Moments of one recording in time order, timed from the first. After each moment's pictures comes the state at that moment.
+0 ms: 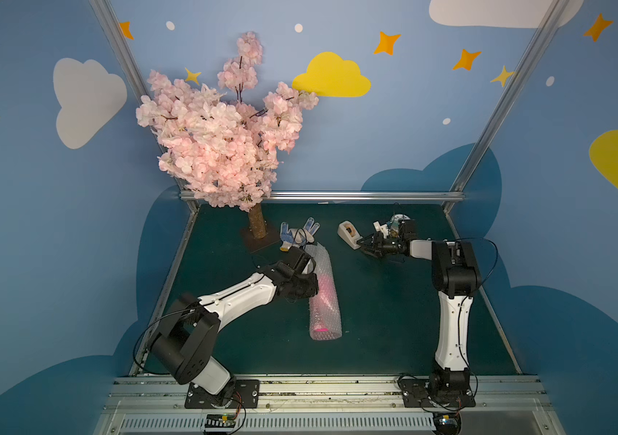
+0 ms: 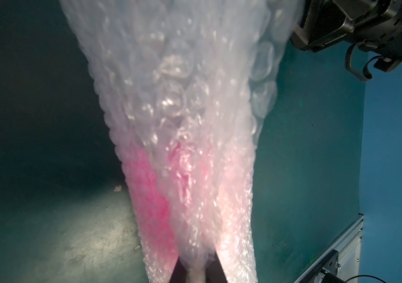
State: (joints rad) left arm -0.63 1.55 0.96 -0.38 0.24 -0.70; right arm 0.09 2.32 1.46 0.03 -1.11 0.55
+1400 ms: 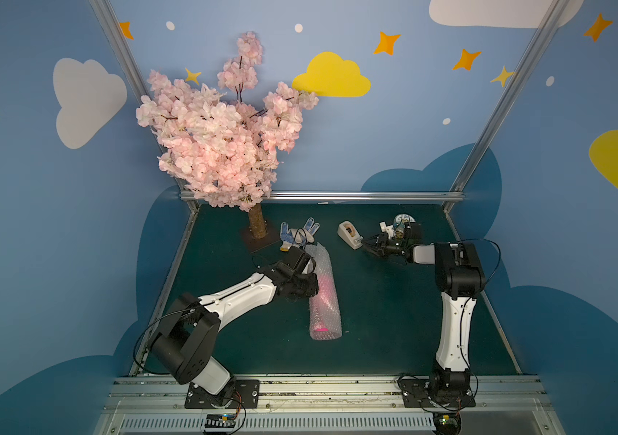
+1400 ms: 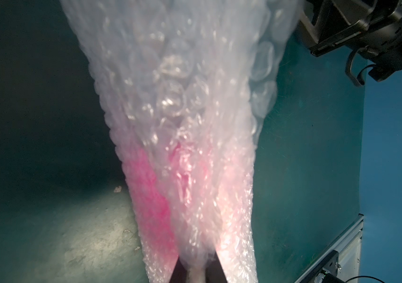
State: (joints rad) left arm -0.63 1.55 0.96 -0.37 0.24 -0.70; right arm 0.06 2.28 1.33 0.28 -1.09 0.73
